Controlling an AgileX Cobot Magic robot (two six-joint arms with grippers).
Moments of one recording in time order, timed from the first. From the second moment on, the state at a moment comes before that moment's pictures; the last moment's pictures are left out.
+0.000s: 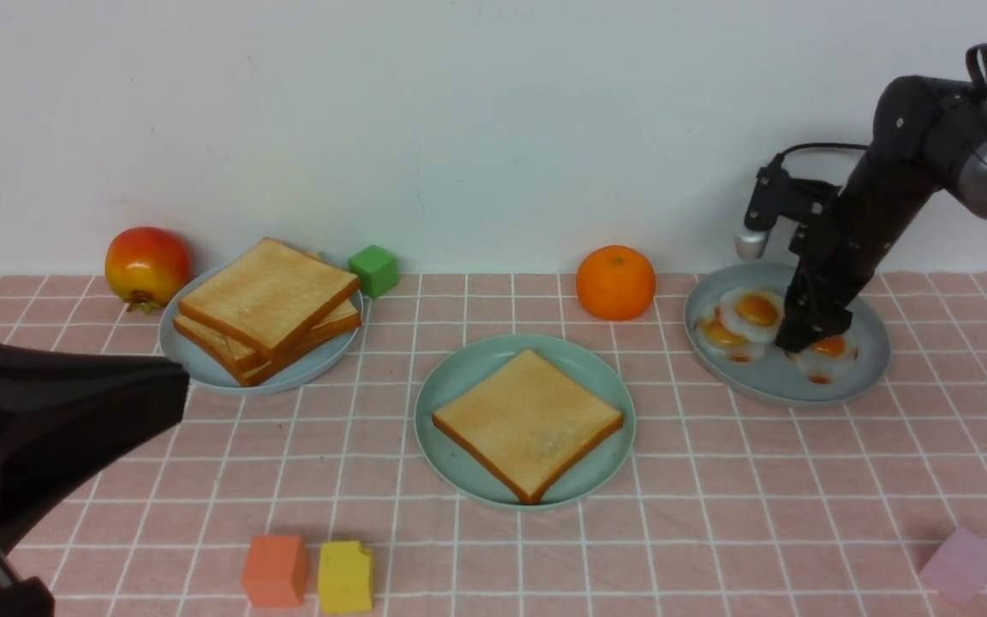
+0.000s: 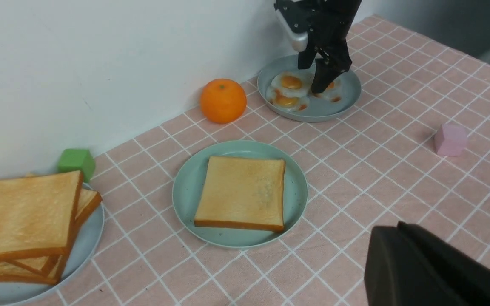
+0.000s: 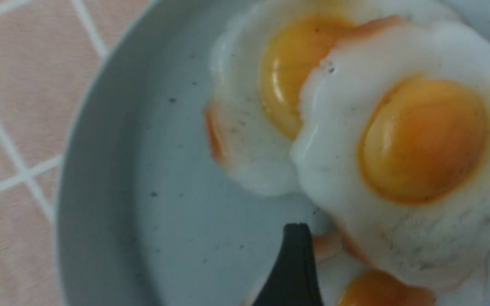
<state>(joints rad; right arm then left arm) 0.01 2.48 -2.30 0.18 1.20 -1.20 -0.74 0.64 -0.82 0.07 0.58 -0.06</state>
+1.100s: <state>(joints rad) 0.00 2.49 -2.30 0.25 1.17 -1.21 -0.74 0.64 -0.82 0.06 0.62 -0.06</state>
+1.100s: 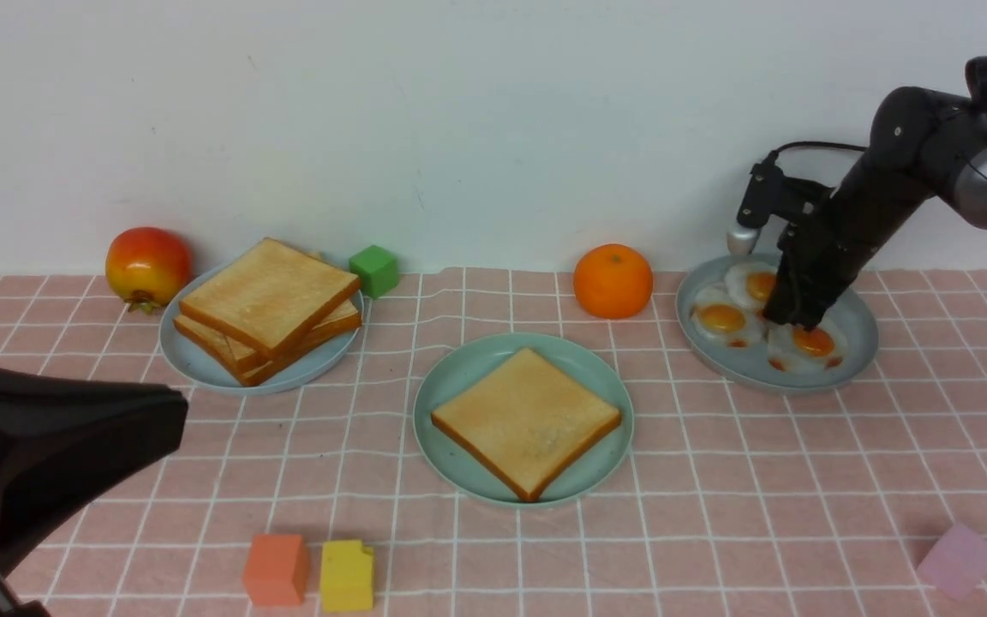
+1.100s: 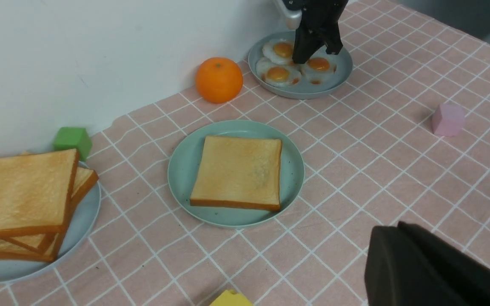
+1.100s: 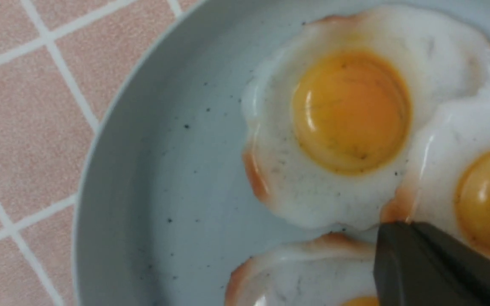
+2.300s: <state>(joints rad) 0.01 2.46 -2.30 0.28 1.20 -0.98 -0.74 0.64 -0.82 0.06 0.63 -0.06</state>
